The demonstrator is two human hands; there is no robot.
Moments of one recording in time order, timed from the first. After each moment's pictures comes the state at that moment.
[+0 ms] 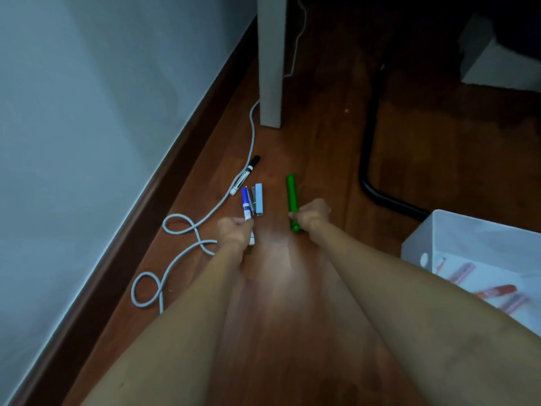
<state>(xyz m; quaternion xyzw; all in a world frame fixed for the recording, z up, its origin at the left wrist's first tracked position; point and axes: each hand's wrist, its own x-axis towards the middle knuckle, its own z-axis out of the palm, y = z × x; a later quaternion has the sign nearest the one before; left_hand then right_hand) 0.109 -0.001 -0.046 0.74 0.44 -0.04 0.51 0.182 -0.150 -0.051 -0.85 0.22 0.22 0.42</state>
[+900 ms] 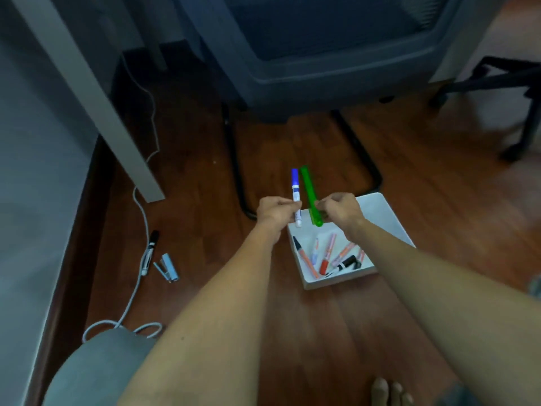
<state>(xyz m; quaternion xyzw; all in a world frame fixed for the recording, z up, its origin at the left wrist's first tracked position) 0.149 -0.280 0.101 0.75 0.09 -0.23 0.61 0.113 -0.430 0.068 -0.74 0.36 0.00 0.57</state>
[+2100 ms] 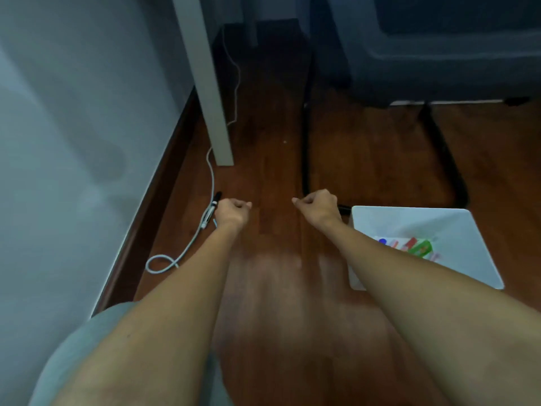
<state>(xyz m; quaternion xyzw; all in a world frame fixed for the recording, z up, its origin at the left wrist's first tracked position) 0.158 -0.065 0.056 0.82 0.30 -0.05 0.49 0.143 -0.259 0.075 -0.87 0.15 0.10 0.47</state>
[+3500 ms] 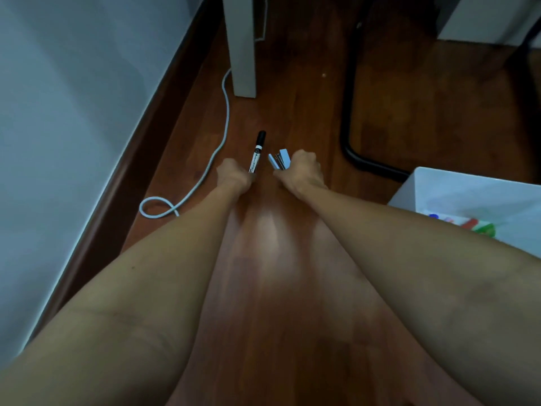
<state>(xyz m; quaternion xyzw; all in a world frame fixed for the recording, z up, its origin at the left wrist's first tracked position) 0.184 -0.012 -0.039 0.88 0.30 -0.13 0.35 0.182 -0.157 -0.012 -0.93 0.08 0.14 0.32</state>
